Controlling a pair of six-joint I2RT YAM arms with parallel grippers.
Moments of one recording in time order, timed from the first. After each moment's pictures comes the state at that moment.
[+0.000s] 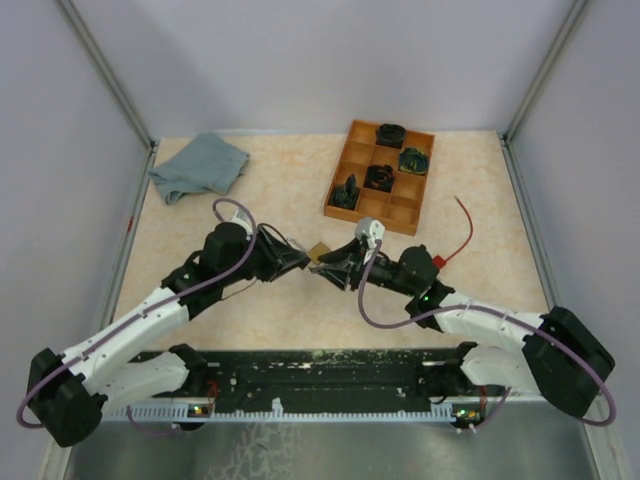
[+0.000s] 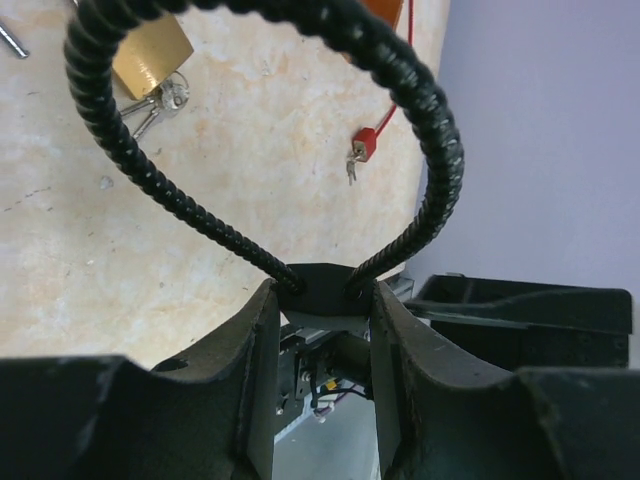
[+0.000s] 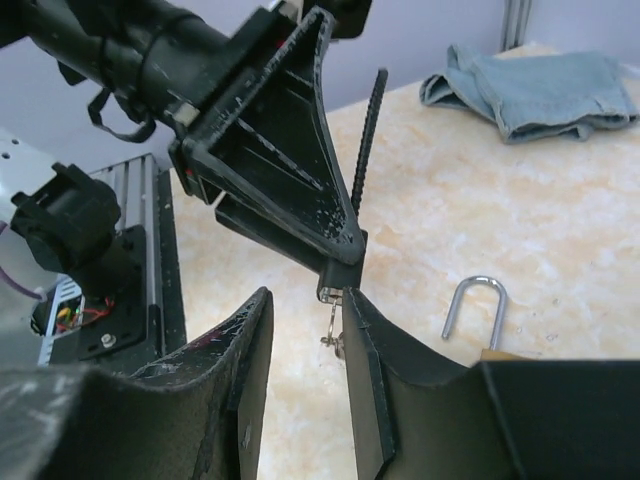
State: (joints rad) left arm -0.71 0.97 0.69 -0.17 0.08 -1.23; right arm 0.79 1.14 0.42 0.82 -0.45 0.21
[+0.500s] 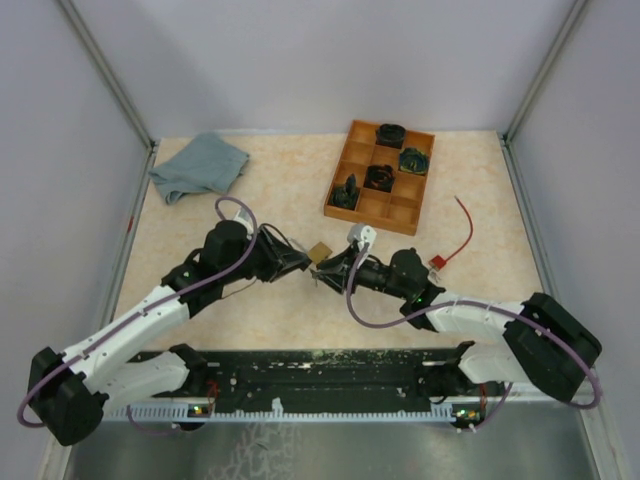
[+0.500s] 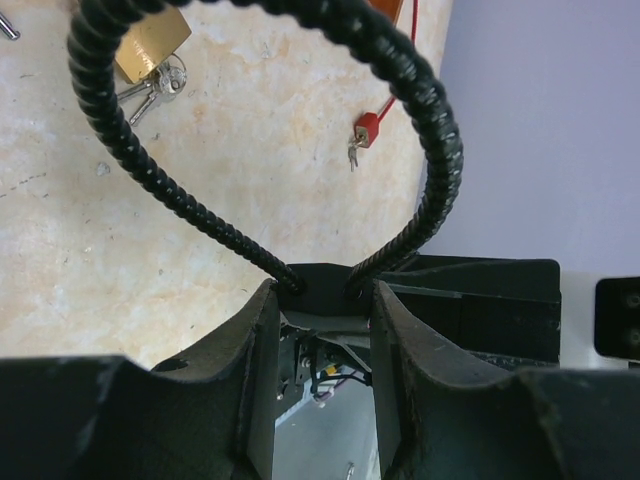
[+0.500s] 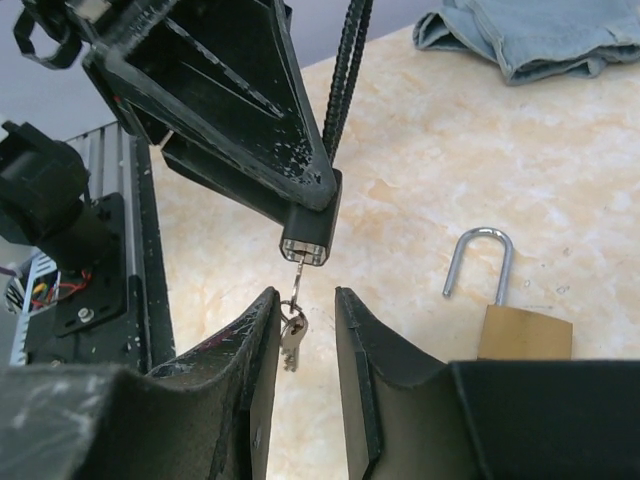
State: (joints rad) left arm -0.68 0.99 0.71 -0.21 0.13 -1.22; right arm 0.80 1.22 0.38 0.86 -0.42 0.20
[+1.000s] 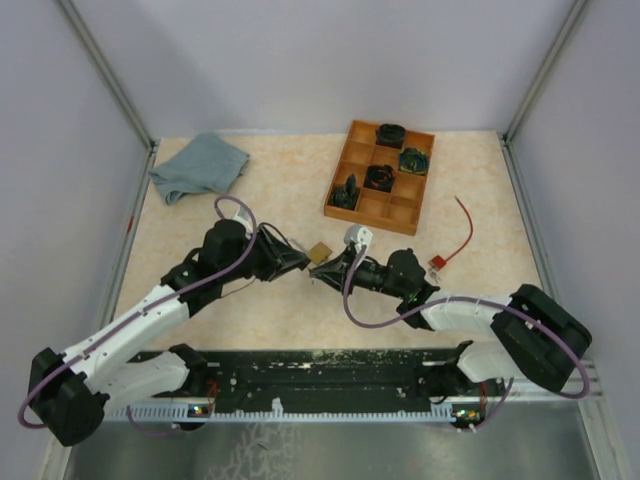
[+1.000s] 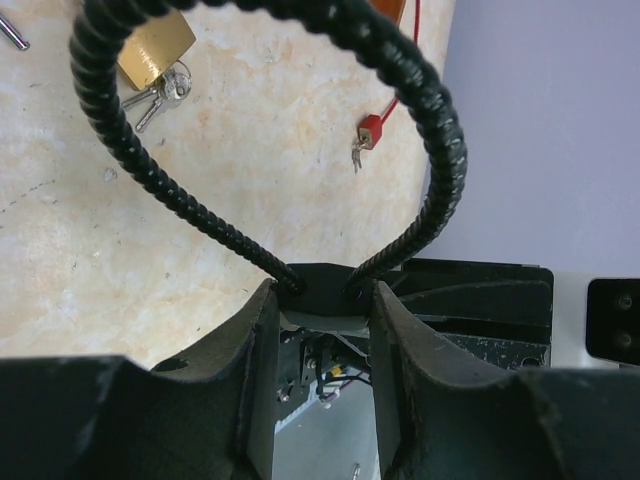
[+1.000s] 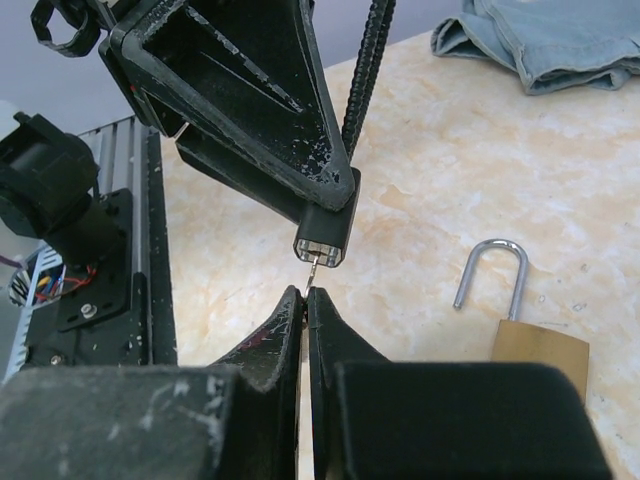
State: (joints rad) left arm -0.68 0.99 0.71 -0.21 0.14 -1.21; right arm 0.81 1.30 0.38 0.96 -0.45 0.20
